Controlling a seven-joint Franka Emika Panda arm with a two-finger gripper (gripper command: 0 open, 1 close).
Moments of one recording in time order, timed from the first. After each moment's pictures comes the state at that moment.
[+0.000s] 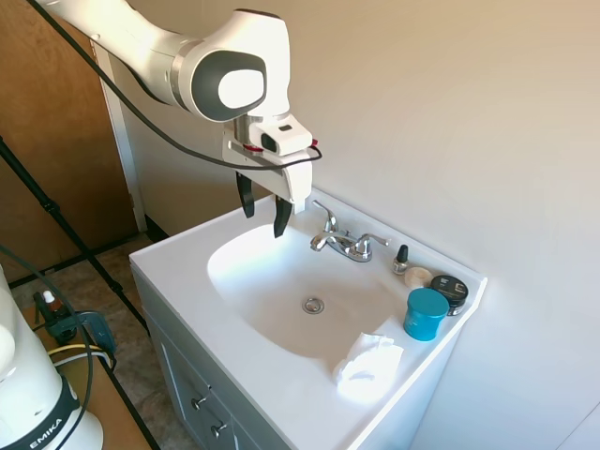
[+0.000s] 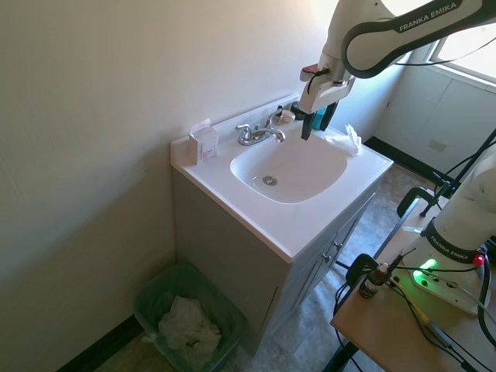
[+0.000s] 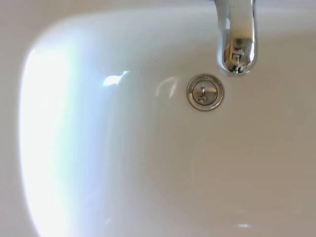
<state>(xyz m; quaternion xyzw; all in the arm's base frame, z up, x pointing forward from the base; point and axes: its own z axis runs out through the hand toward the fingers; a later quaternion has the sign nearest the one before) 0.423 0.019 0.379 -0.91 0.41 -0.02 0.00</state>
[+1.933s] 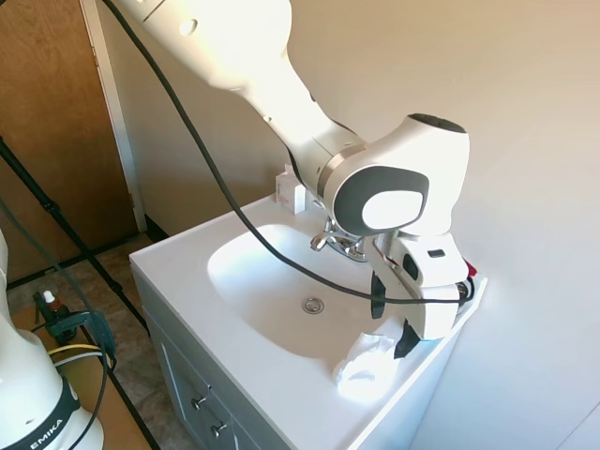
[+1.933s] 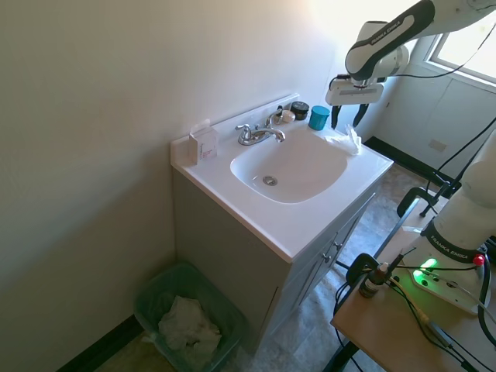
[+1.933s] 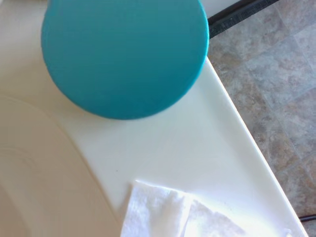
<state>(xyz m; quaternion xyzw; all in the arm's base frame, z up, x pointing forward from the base) 0.451 -0.258 0.288 -0.78 0.63 -0.01 -0.03</state>
